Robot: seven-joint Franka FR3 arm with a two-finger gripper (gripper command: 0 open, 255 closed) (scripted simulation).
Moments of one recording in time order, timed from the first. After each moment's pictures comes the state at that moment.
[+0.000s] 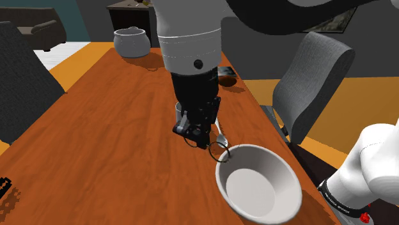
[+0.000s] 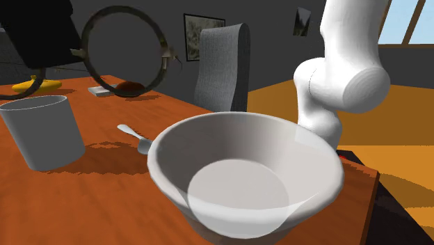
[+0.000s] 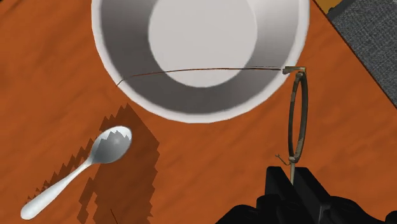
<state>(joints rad) 0.25 -0.05 0.61 -1.71 0.10 1.53 0.56</state>
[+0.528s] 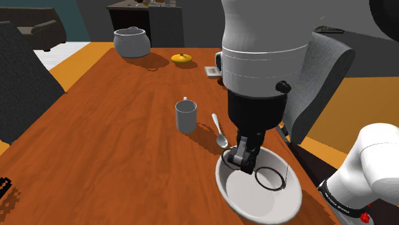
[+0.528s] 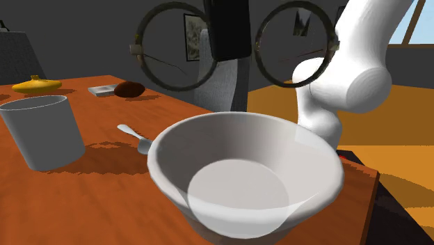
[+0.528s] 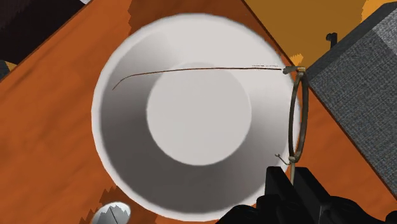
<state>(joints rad) 0.30 -0.35 0.59 -1.96 0.26 1.52 0.54</state>
